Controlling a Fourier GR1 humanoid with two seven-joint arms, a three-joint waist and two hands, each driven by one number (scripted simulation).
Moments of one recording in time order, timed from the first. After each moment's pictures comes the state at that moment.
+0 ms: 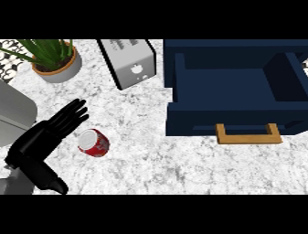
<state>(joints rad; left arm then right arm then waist) -0.07 0.23 0.08 -1.53 0.42 -0.59 0.23 0.43 -0.10 -0.60 -2.15 -0.44 0.41 0.11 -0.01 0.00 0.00</state>
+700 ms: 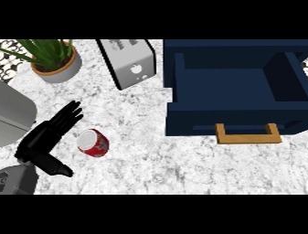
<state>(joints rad) -0.18 0.26 0.16 -1.11 0.18 -0.63 -0.11 0.41 -0.08 -0.65 -2.17 -0.45 0.47 0.14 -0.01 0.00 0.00</state>
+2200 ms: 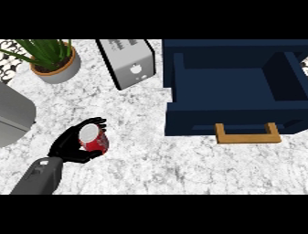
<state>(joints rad) -0.44 0.21 0.16 -0.39 -0.02 -0.61 -0.51 0.42 -0.04 -0.76 -2.24 -0.55 0.54 0.24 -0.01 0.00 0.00</state>
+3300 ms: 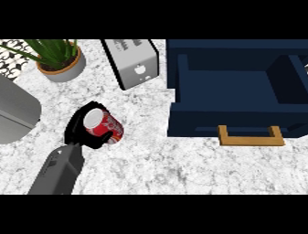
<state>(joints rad) -0.44 0.05 0.28 -0.68 0.18 -0.41 -0.39 0.47 0.00 -0.76 -2.27 -0.57 0.54 0.24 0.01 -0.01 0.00</state>
